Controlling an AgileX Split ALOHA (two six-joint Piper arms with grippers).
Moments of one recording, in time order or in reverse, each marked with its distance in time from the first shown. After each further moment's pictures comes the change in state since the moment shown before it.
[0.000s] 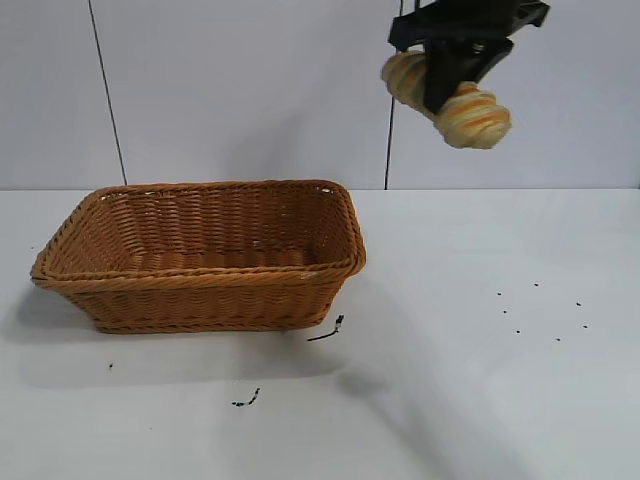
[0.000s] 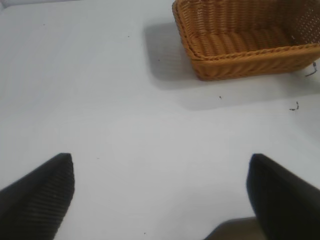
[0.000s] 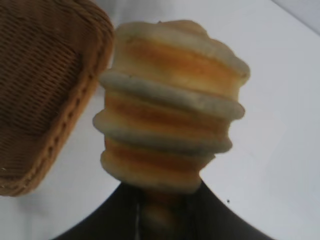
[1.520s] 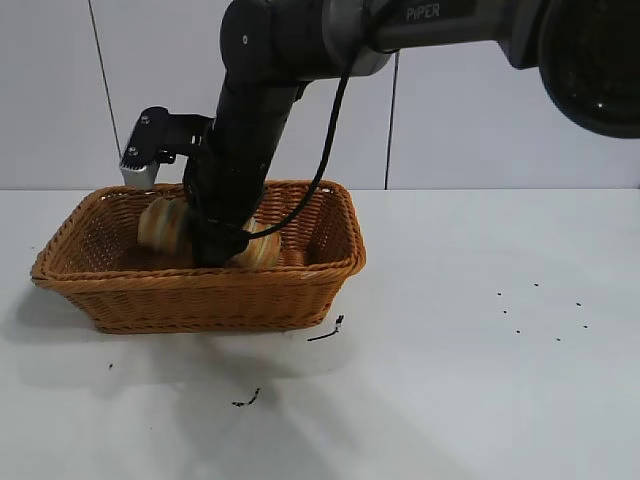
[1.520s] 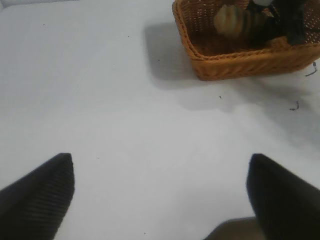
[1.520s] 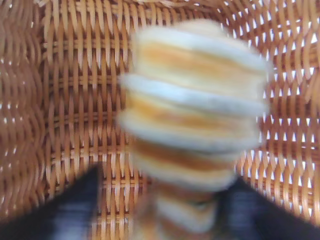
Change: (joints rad) left arm 0.000 0.000 0.000 0.000 0.000 0.000; right arm 0.144 0.287 -0.026 0.095 -0.319 -0.510
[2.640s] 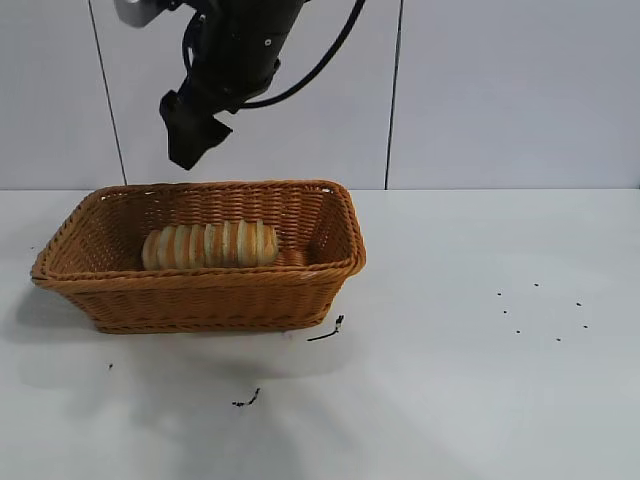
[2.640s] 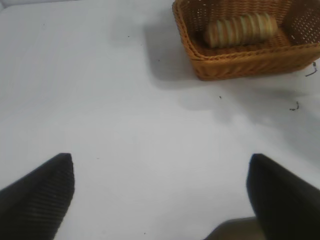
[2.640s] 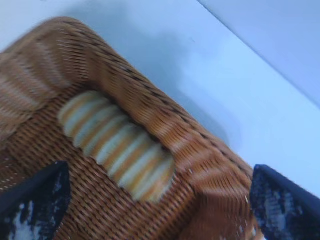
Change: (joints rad) left arm 0.000 0.000 0.000 0.000 0.000 0.000; right arm -0.100 -0.220 -0.008 -0.064 0.092 0.828
